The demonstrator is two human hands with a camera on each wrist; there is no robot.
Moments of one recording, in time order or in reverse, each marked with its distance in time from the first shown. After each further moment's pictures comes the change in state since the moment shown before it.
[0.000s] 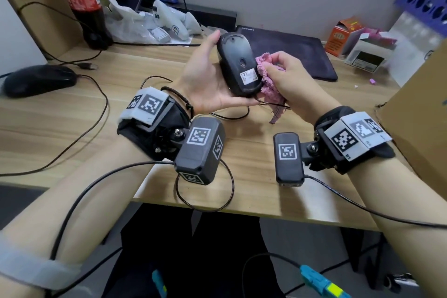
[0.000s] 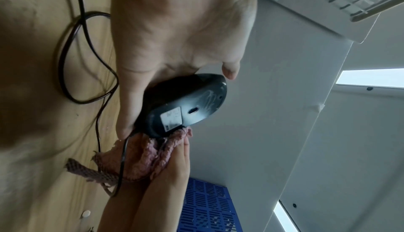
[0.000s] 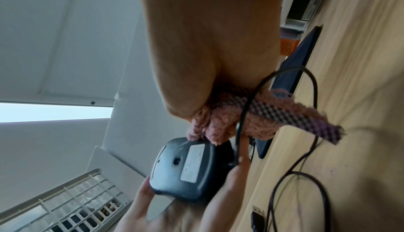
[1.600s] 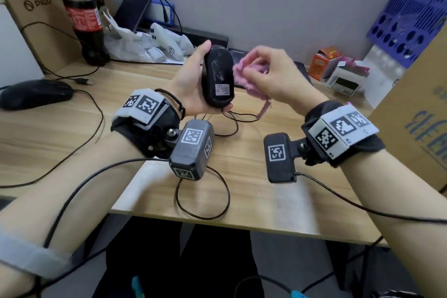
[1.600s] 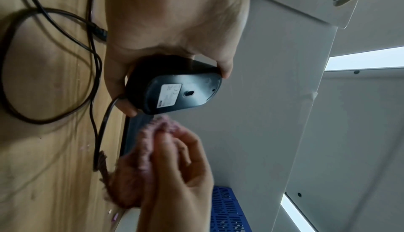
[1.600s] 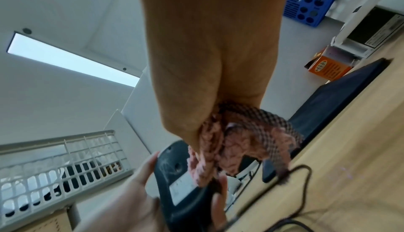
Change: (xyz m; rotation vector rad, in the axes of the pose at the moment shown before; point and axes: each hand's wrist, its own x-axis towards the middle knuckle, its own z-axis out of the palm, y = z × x) left_hand 0.003 0.024 0.001 0.175 0.164 0.108; right_hand 0.005 -0.051 -0.018 -0.385 -0.052 -0.276
